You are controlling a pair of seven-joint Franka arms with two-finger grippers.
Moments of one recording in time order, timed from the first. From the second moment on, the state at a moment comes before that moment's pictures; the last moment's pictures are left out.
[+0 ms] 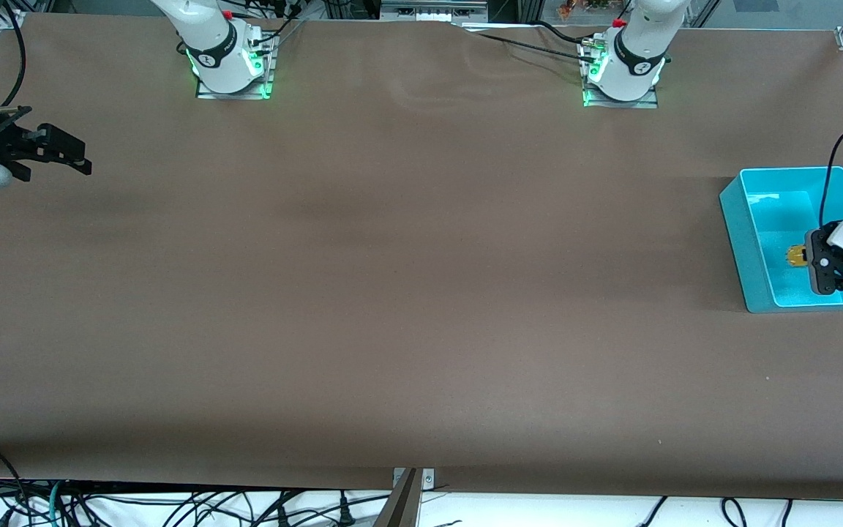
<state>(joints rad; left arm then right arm) 0.87 0.67 -0.51 -1.66 0.62 1.92 1.54 -0.12 -0.04 0.08 -1.71 0.03 1.61 -0.16</state>
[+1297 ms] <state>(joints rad) 0.80 0.55 -0.77 -1.39 0.51 1.46 1.35 -0.12 -0.04 0.08 -1.71 0.03 1.61 -0.16</state>
